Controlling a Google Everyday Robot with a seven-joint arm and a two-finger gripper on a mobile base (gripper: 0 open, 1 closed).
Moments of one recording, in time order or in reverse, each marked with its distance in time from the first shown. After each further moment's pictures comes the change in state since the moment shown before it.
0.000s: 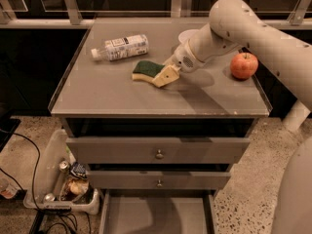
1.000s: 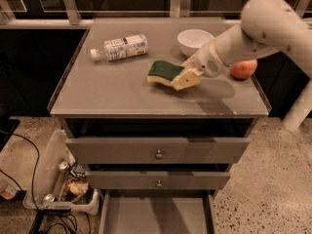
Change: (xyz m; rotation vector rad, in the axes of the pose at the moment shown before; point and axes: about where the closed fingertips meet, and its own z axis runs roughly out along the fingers) arm 0.022 0.027 -0.058 0.004 -0.047 -0.028
